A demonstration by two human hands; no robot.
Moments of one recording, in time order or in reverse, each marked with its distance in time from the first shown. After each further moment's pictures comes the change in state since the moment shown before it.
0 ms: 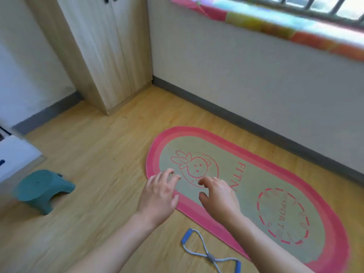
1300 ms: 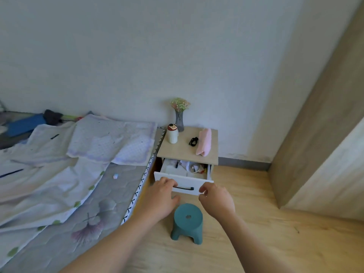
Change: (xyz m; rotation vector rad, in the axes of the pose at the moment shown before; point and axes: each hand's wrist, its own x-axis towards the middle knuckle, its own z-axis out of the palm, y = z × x) left_hand -0.140 -0.498 -0.257 -0.086 0.359 -1.252; right_hand 0.197 -0.671 0.115 -0.102 -0.401 -0.957
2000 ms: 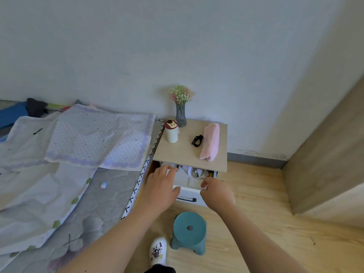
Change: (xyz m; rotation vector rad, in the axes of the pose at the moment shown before) left_hand 0.219 -0.039 0.031 0.176 0.064 0.036; right_hand 0.225 0.007 0.007 0.000 -0.160 0.057
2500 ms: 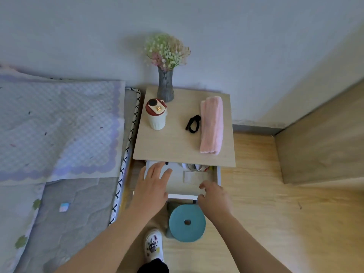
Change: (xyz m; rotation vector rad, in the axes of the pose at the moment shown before) left_hand 0.186 -0.128 0.131 0.109 -0.277 0.171; right_hand 0.204 -0.019 0.087 -0.026 -0.103 0.305
